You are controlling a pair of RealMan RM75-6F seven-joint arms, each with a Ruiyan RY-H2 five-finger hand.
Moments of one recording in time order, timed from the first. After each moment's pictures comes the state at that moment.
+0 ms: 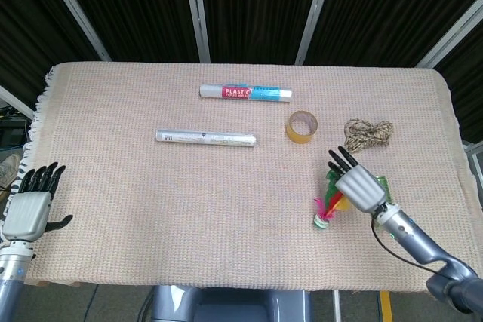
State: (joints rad) left arm -0.18 -1.24 -0.06 -1.54 1.34 1.30 0.21; right arm 0.53 -1.41 -0.07 -1.01 -1.77 1.33 -0.21
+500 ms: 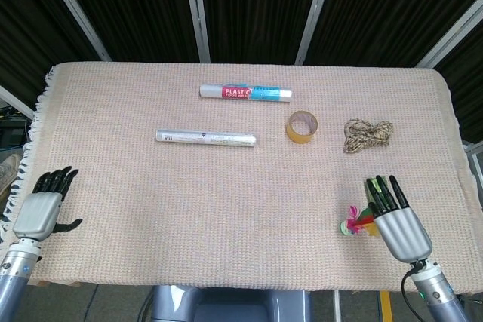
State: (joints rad) left arm -0.22 -1.23 -0.04 -1.54 1.35 1.21 0.14; right arm 0.22 -1.31 -0.10 -1.37 -1.72 1.60 -0.63
